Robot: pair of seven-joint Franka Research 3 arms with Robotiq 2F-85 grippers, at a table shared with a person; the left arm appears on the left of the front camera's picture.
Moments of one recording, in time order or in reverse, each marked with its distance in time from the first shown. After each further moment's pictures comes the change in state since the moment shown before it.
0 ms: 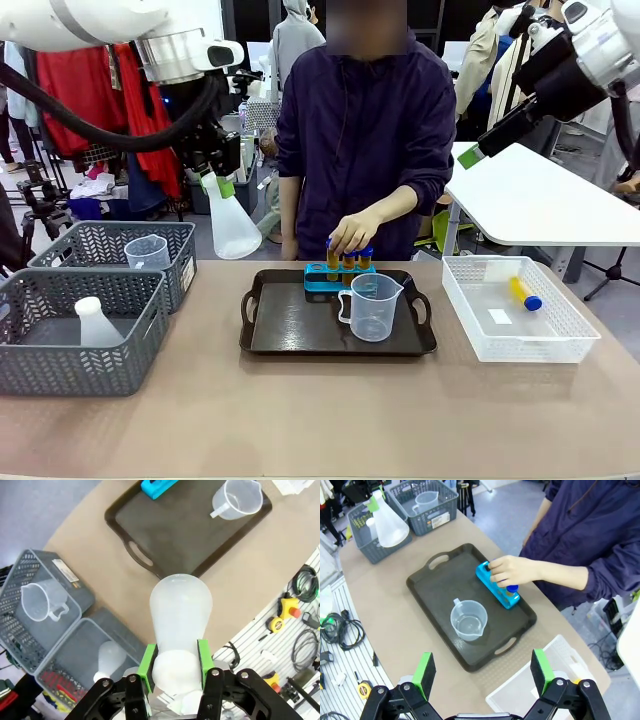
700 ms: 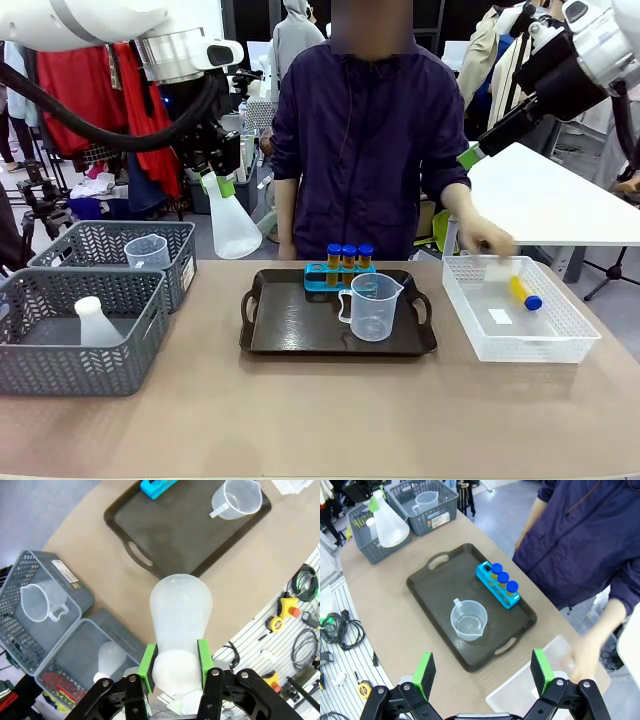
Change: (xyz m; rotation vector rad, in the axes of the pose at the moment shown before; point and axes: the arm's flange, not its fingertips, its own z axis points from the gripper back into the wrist) left arm 0.001 0.001 -0.001 -0.004 0.002 -0.002; right arm 0.000 0.000 0.000 0.000 0.000 0.000
